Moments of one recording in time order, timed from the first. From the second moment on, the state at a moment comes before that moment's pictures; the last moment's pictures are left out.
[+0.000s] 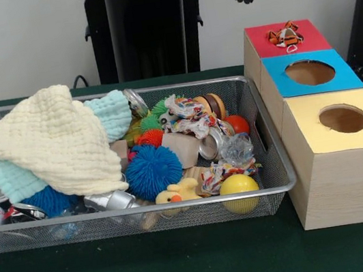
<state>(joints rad) 0.27 -0.72 -0.33 1.69 0.07 1.05 1.83</state>
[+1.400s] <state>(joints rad) 0.21 -0.78 -0.25 1.93 0.35 0.63 1.83</state>
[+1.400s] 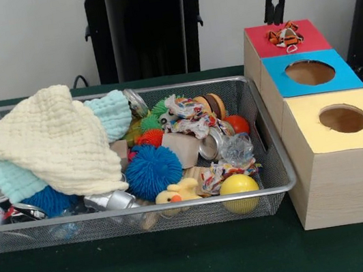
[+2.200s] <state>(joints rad) 0.20 -0.78 -0.19 2.02 0.39 0.56 1.83</state>
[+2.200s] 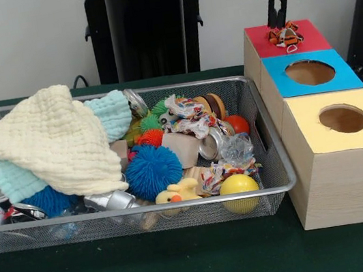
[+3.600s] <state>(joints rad) 0.27 -0.79 -0.22 2.00 0.39 0.63 1.83</state>
